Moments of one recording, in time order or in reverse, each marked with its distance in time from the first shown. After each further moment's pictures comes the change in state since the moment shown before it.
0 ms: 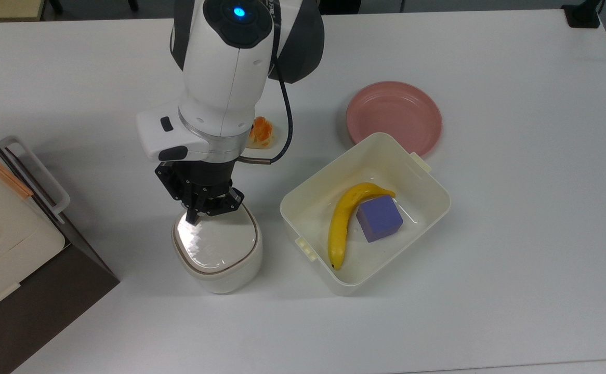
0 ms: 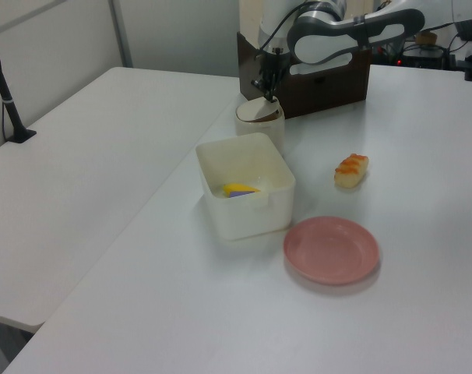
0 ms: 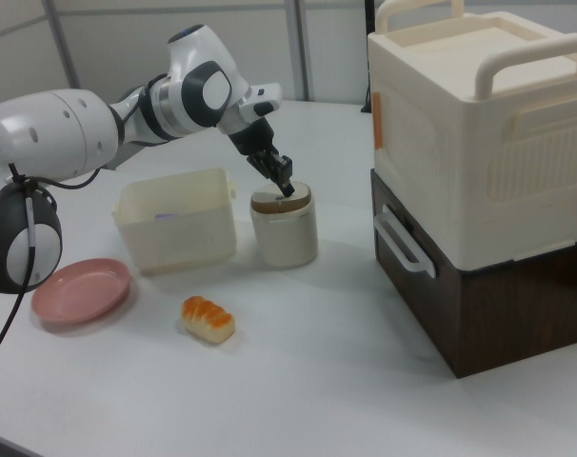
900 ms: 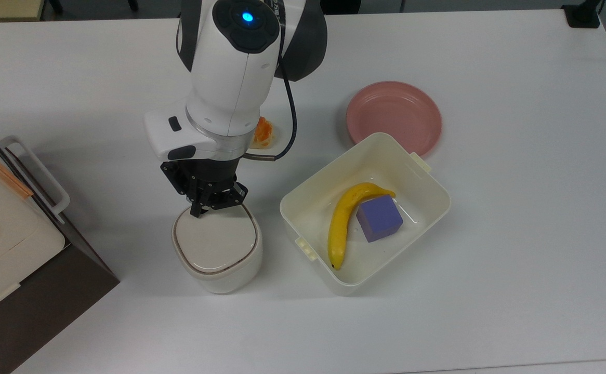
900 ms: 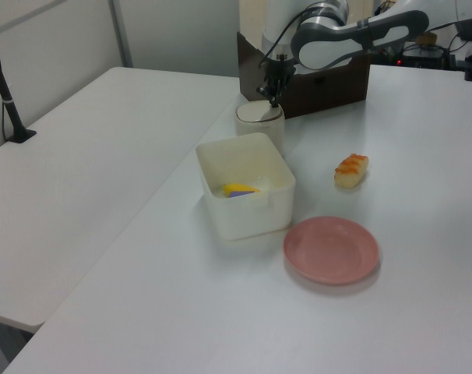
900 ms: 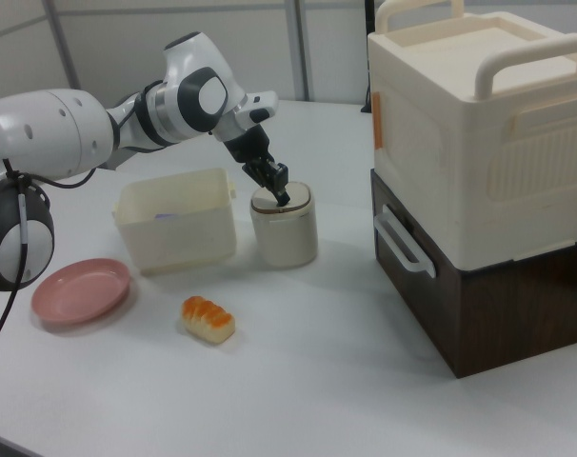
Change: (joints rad) arm 0.001 -0.033 0.006 -0.073 -0.017 0.000 -0.005
